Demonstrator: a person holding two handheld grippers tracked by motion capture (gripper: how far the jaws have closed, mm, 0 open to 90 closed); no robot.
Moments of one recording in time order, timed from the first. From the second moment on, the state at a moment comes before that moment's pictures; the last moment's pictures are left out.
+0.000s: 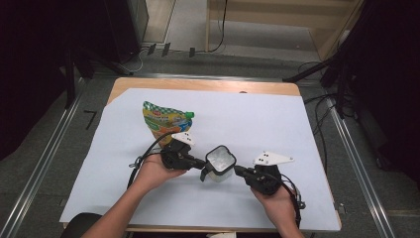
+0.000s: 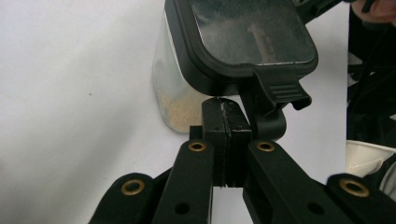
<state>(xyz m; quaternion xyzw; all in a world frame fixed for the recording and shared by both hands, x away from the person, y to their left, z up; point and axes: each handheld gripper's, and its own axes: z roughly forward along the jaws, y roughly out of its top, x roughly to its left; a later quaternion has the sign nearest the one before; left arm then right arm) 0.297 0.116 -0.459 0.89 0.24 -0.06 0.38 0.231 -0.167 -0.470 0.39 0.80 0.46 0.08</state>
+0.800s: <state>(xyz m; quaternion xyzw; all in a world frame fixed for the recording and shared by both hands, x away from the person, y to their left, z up) 0.289 0.105 -0.463 0.89 0.23 -0.07 0.39 0.239 -0.161 -0.476 0.39 0.80 0.45 0.09</state>
